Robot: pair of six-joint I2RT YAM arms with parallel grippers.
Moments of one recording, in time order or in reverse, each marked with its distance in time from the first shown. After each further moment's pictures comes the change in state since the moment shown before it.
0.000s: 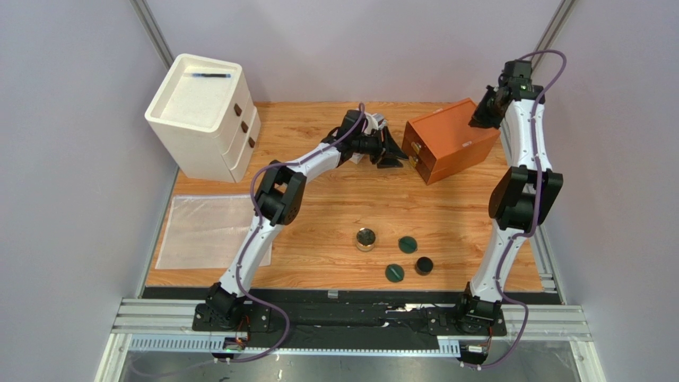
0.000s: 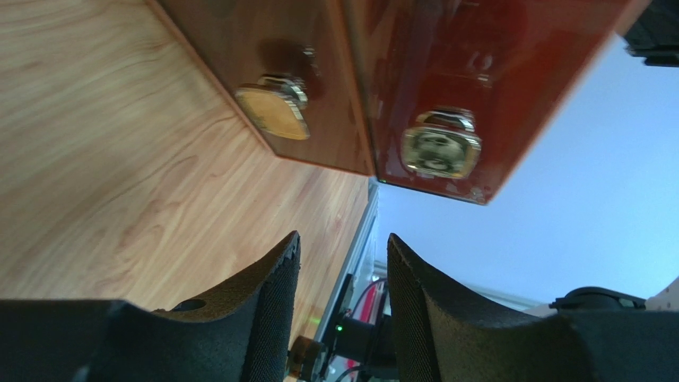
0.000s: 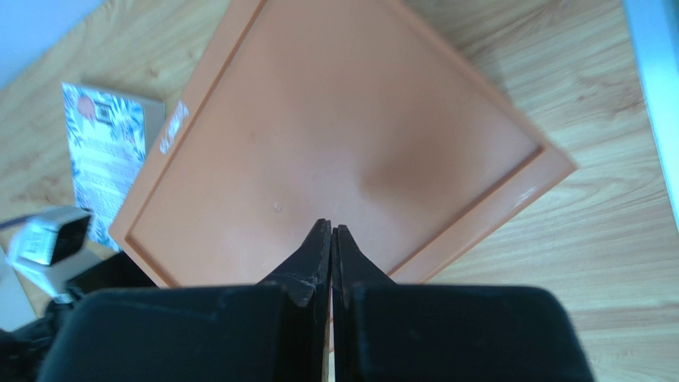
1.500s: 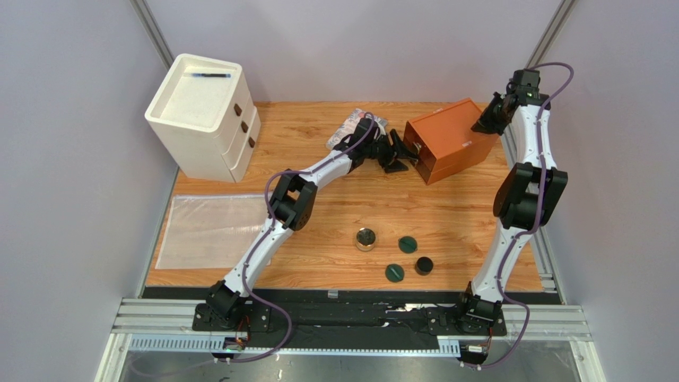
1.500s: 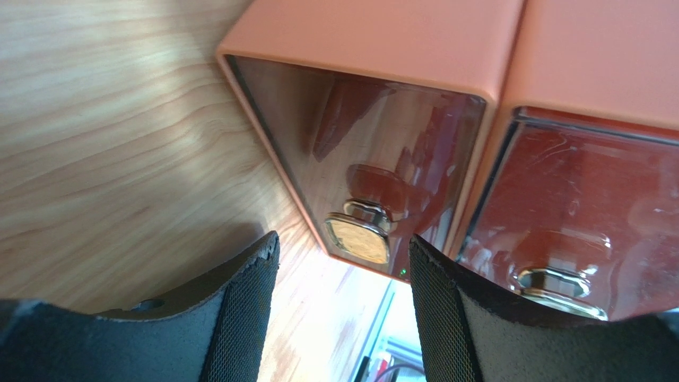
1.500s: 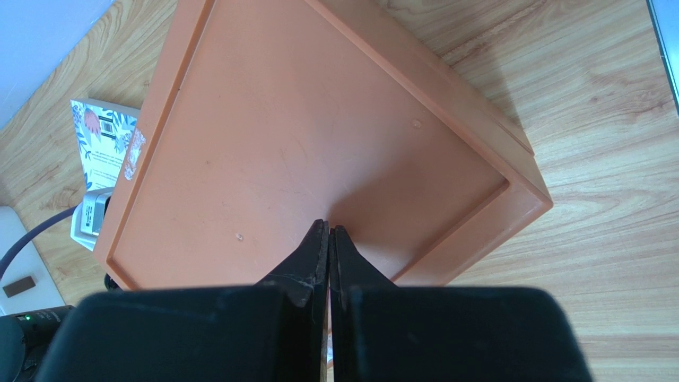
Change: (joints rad) left arm -0.051 0.214 0.260 -0.061 -0.219 -0.068; right arm -0.060 0.024 -0.077 0.085 -0.089 0.036
